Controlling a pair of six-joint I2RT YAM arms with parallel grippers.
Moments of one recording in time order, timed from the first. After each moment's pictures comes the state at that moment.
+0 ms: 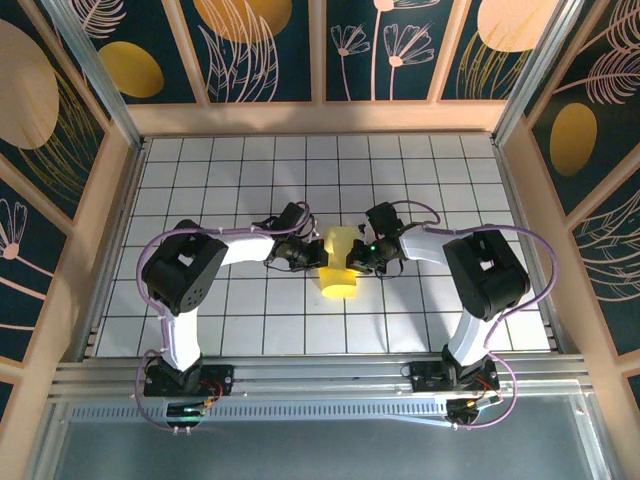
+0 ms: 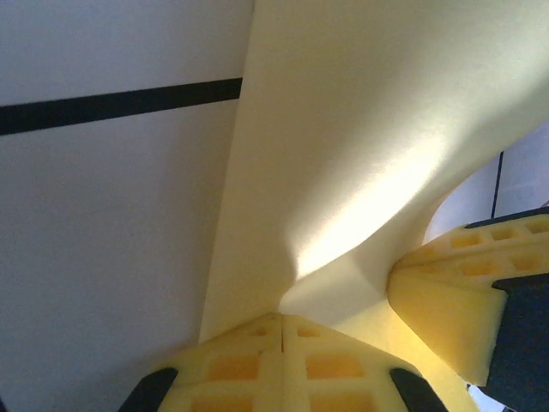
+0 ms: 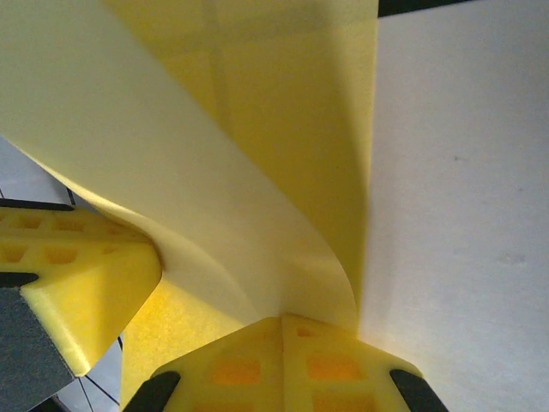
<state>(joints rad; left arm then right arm) -0.64 1.94 1.06 -0.16 0.48 -0.72 0.50 1.76 0.88 -0.28 -0.49 0.65</state>
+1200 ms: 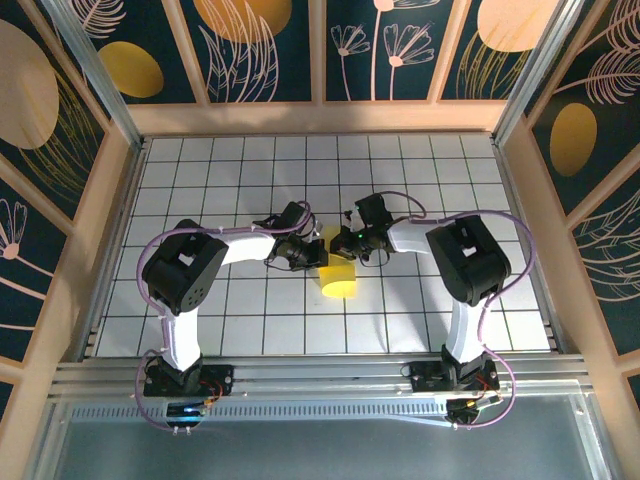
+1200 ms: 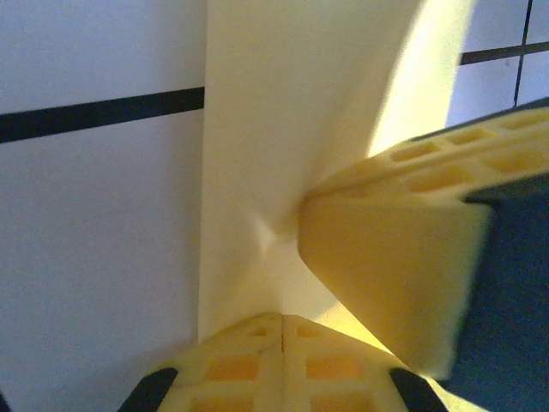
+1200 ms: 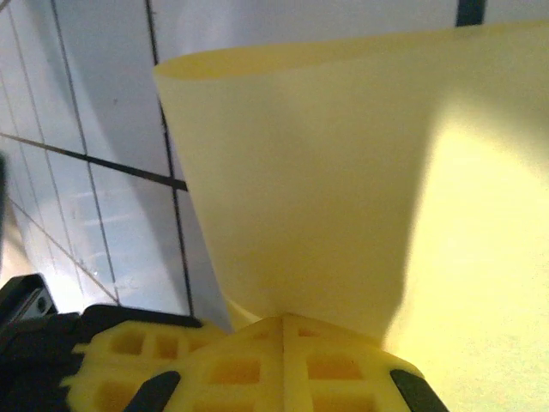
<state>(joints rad) -0.64 1.94 1.07 -0.19 0.47 -0.71 0.52 1.91 0.99 -0.08 -0.58 0.72</state>
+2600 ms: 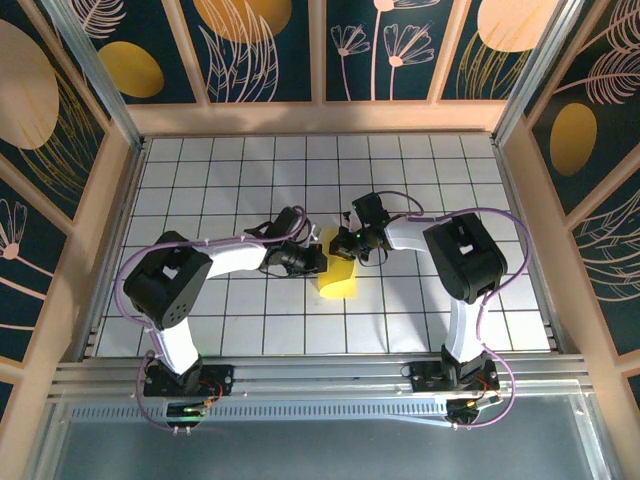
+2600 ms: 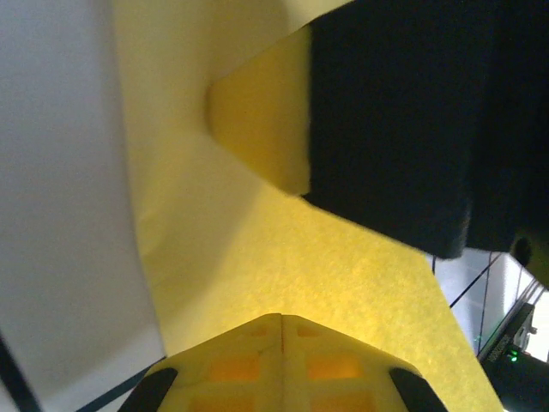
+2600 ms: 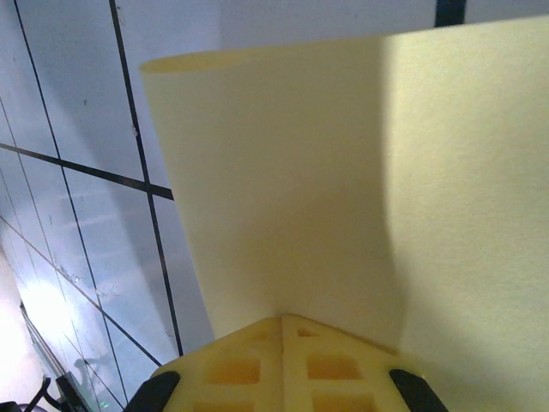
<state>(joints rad) -0.68 1.82 0.97 -0.15 0.51 -0.74 0.53 1.93 1.02 -0.14 -0.55 0.71</state>
